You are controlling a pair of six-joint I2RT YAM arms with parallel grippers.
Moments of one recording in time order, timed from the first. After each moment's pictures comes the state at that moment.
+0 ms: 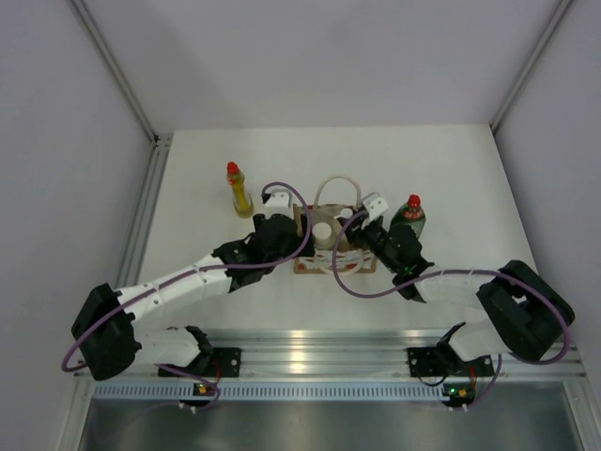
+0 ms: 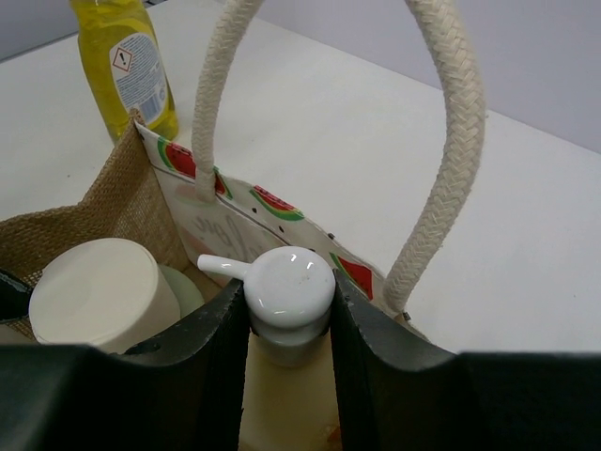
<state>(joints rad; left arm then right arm) -0.89 1.25 0.85 -0.21 -0.44 -0.62 0.68 1.39 0.43 0.96 0.06 -0.07</state>
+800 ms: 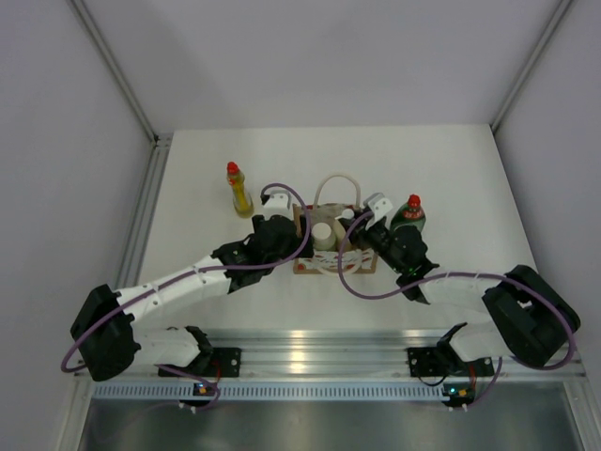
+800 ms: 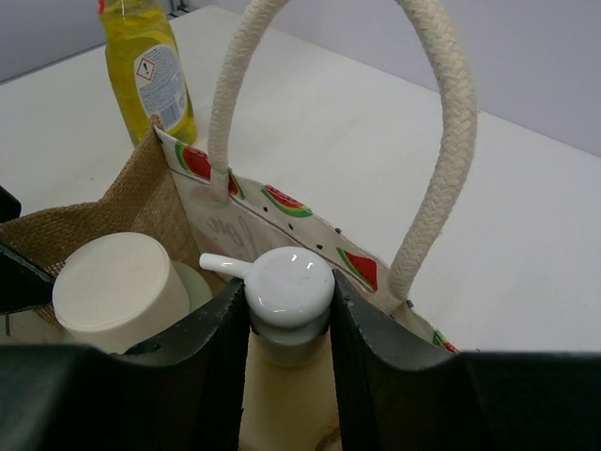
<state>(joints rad) -0.89 1.24 0.83 -0.21 -0.44 -0.62 0.66 1.35 0.41 0.96 -0.01 -0.05</state>
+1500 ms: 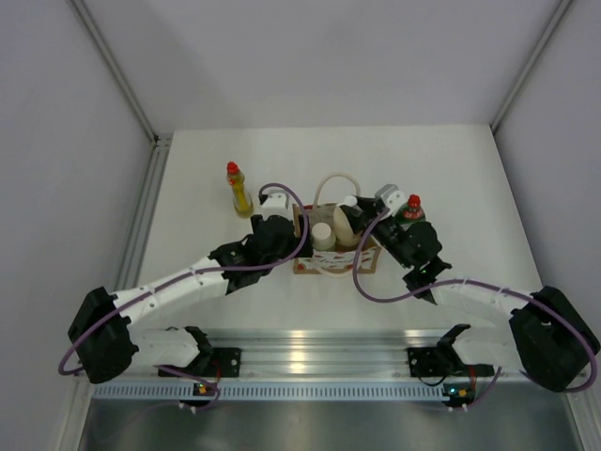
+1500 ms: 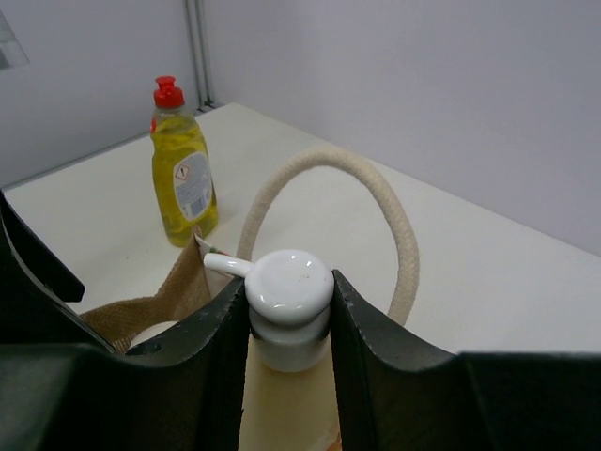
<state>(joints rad) -0.89 1.22 0.83 -0.21 -0.44 -0.63 0.65 1.20 0.46 0.92 -0.05 -0.04</state>
